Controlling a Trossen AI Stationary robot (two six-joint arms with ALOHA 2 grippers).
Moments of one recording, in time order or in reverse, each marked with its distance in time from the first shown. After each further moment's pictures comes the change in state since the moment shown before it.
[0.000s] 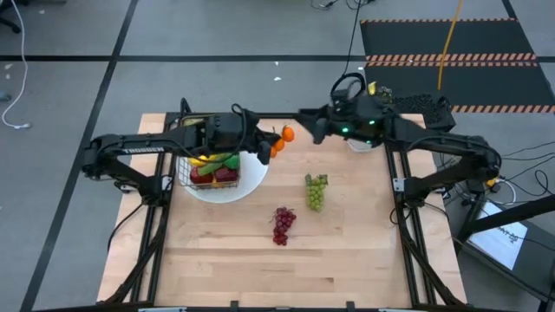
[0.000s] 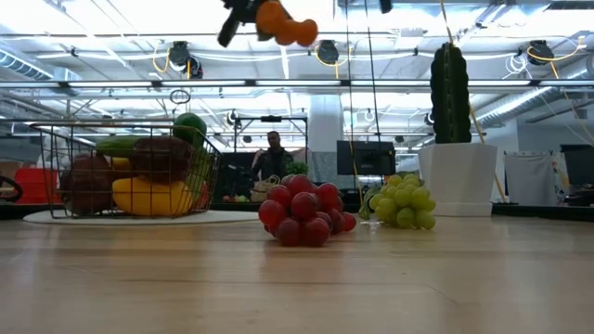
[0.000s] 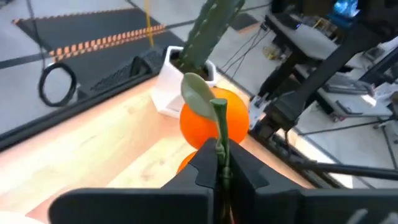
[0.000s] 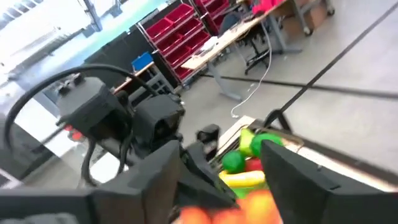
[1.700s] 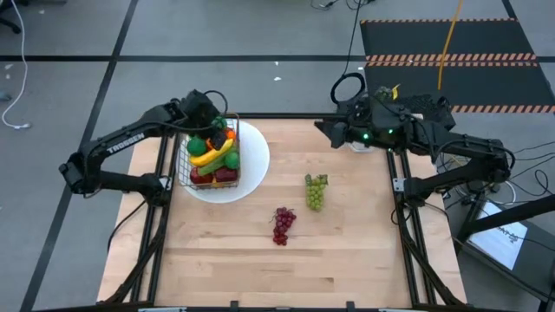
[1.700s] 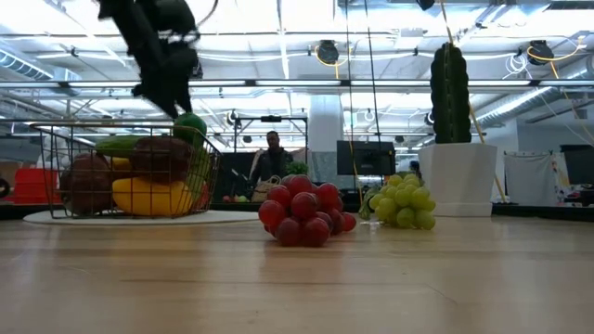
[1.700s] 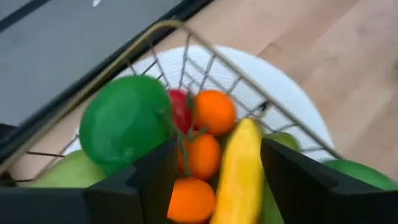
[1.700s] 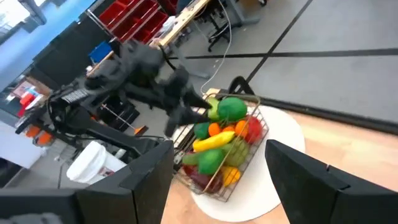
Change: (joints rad) left arm 0.544 -0.218 -0.278 -0.558 0.186 0.403; right arm 0.072 -0.142 0.001 -0.332 0.164 0.141
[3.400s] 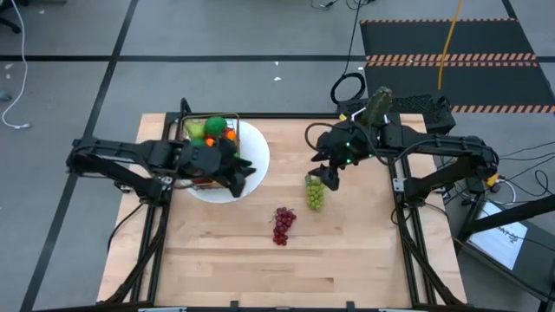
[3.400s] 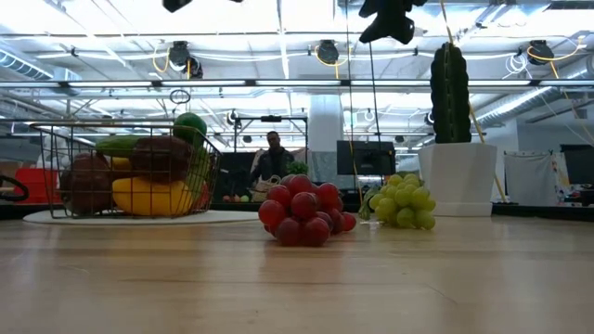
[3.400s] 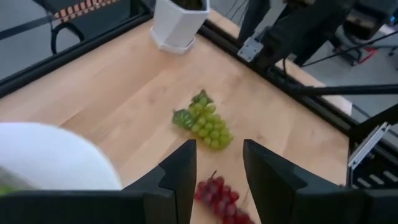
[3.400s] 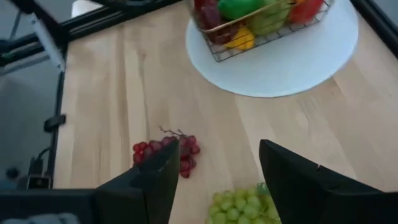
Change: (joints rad) left arm -0.834 0.058 0.301 0.116 -0.359 -0.531; right arm -0.002 0.169 -0.001 -0.301 -0.435 -0.526
